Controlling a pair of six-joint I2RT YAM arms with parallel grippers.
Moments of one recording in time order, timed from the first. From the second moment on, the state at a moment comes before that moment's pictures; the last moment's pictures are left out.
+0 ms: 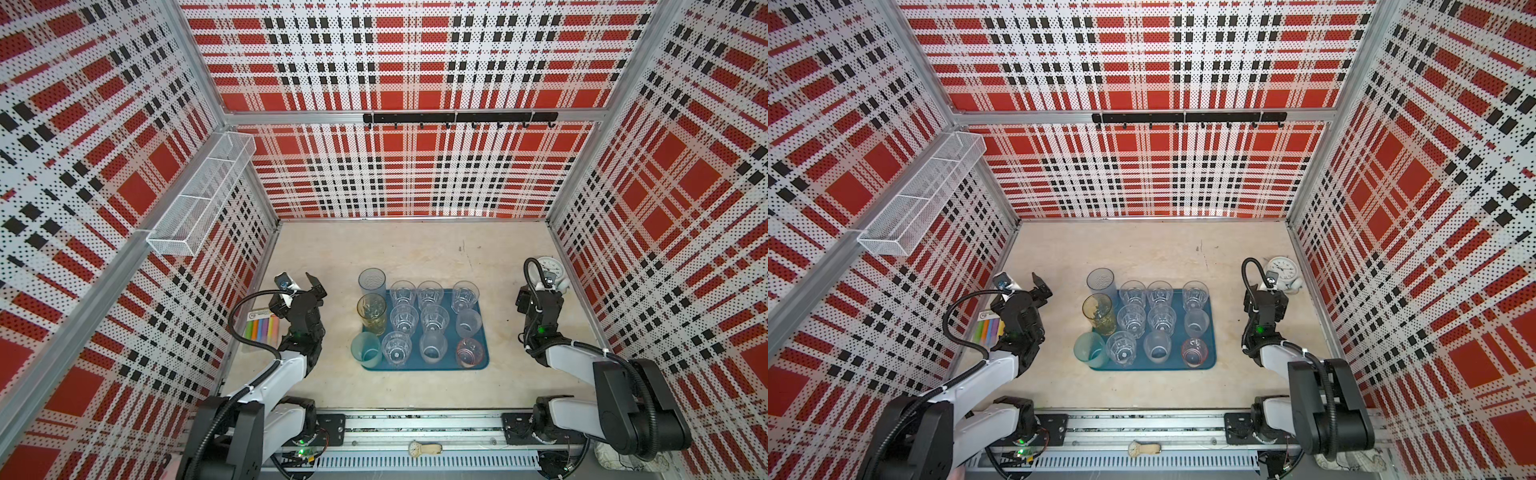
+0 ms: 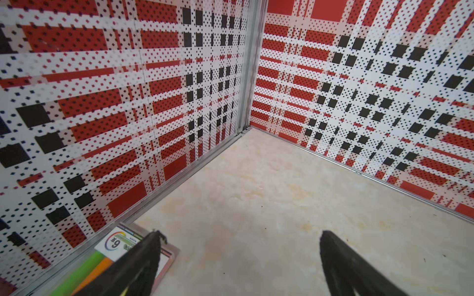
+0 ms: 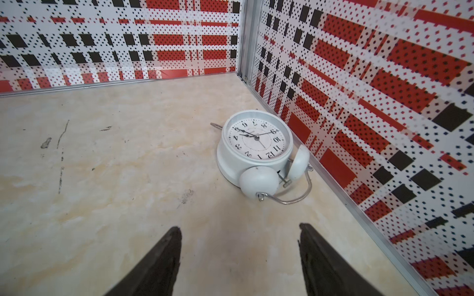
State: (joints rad) left arm -0.13 1.11 0.30 0.67 -0.67 -0.24; right arm 0.06 1.29 0.31 0.67 0.50 0.07
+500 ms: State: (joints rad) left arm -0.06 1.33 0.16 1.14 -0.57 -0.16; right arm 0.06 1.53 0.22 1.15 0.33 0.05
